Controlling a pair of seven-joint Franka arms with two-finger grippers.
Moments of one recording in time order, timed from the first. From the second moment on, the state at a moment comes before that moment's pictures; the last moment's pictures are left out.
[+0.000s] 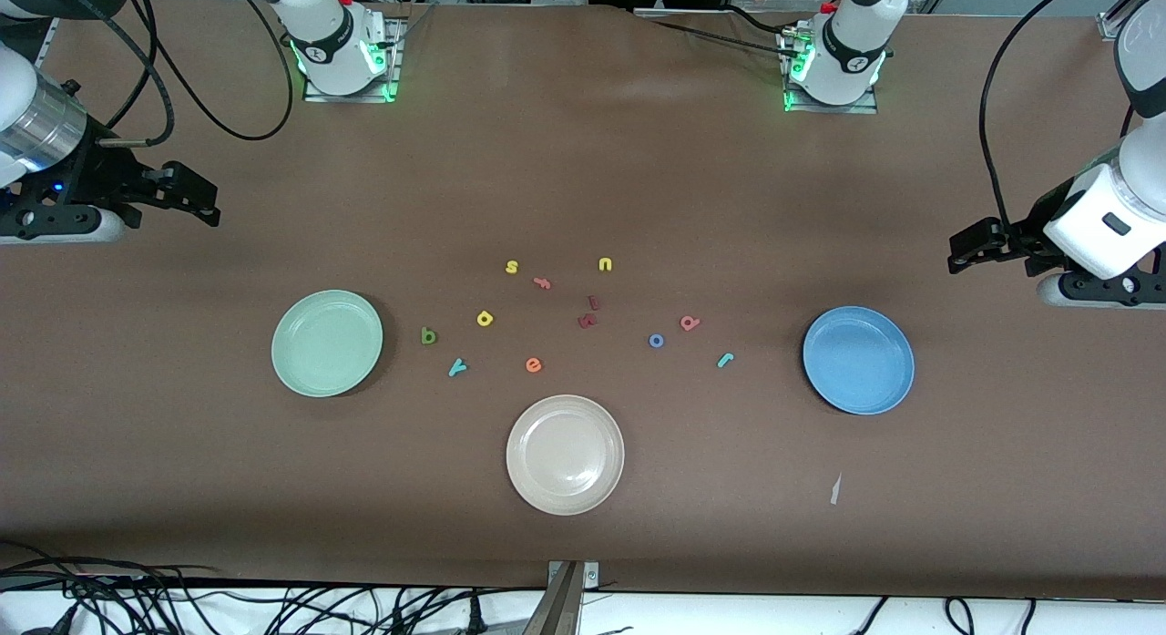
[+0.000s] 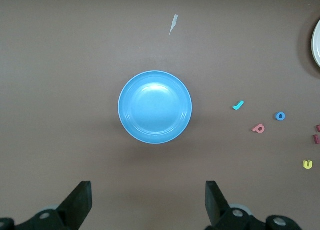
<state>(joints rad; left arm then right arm) -0.27 0.18 0.25 -1.48 -0.07 1.62 -0.01 0.04 0.04 0.06 -1.60 0.00 1.64 0.07</state>
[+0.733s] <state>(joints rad) -0.27 0.20 0.21 -1.49 -0.07 1.61 0.02 0.04 0.04 0.06 -1.60 0.00 1.64 0.07</state>
